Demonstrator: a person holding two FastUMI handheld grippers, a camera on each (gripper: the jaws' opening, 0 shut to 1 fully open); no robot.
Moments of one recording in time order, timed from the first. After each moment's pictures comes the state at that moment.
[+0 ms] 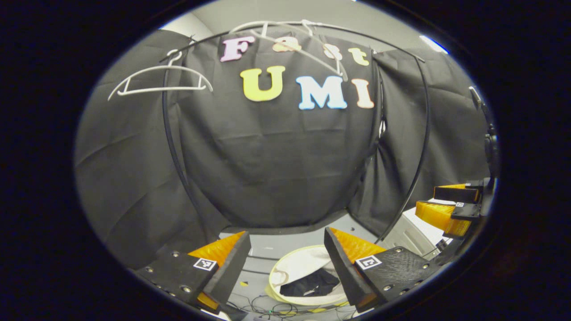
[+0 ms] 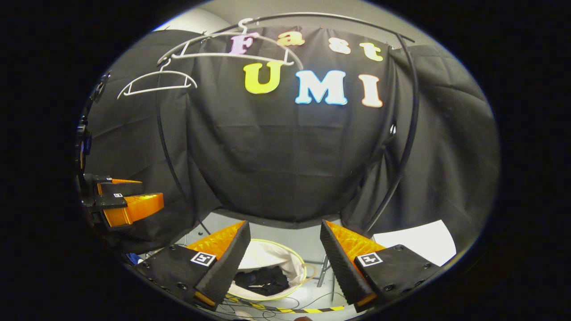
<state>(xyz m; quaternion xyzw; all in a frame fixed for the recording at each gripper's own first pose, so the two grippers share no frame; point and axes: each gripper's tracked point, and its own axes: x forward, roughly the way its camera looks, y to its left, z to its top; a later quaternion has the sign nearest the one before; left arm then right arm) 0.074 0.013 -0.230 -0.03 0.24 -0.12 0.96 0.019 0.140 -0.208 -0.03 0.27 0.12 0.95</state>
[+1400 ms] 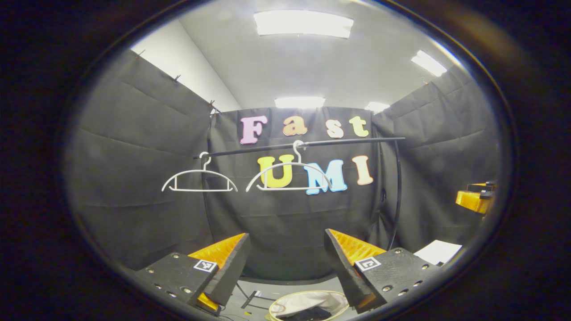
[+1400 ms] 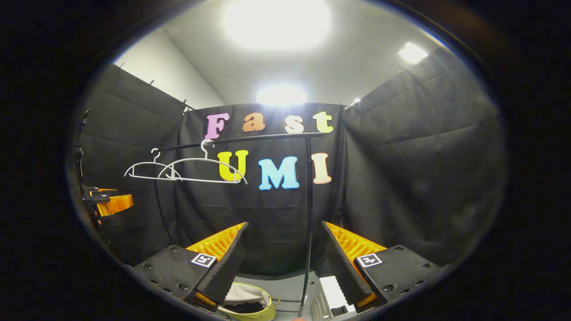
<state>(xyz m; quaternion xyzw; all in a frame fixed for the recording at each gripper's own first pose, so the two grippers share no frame) -0.067 -0.002 0.037 -0.03 0.02 -0.05 1.00 -0.084 -0.044 0.035 0.02 0.05 0.05 1.00</state>
